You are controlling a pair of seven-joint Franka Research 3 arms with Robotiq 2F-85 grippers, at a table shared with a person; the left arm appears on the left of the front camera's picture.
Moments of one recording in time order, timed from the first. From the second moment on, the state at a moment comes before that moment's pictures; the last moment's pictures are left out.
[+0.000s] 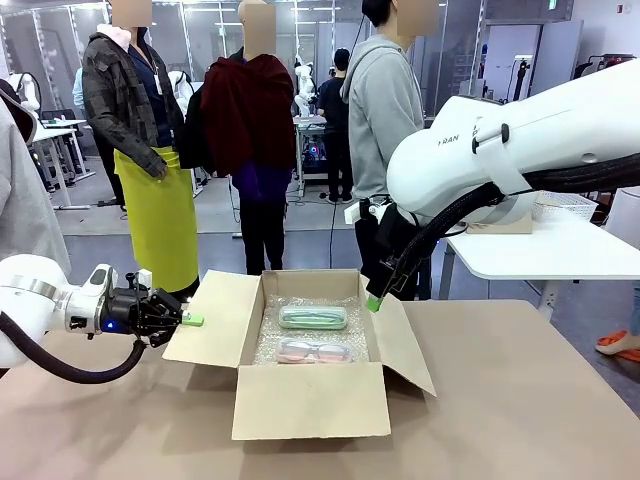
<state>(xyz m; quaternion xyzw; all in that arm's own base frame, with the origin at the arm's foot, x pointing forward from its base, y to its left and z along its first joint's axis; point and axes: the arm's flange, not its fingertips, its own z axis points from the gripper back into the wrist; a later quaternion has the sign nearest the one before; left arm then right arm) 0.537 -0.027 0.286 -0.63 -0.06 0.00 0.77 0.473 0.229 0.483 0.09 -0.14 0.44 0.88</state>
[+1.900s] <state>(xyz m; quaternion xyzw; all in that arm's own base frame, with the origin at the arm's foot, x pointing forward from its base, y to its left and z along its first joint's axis) 0.518 0.327 0.295 -0.62 -0.04 0.05 0.78 0.473 0.229 0.483 0.09 -0.14 0.44 0.88</state>
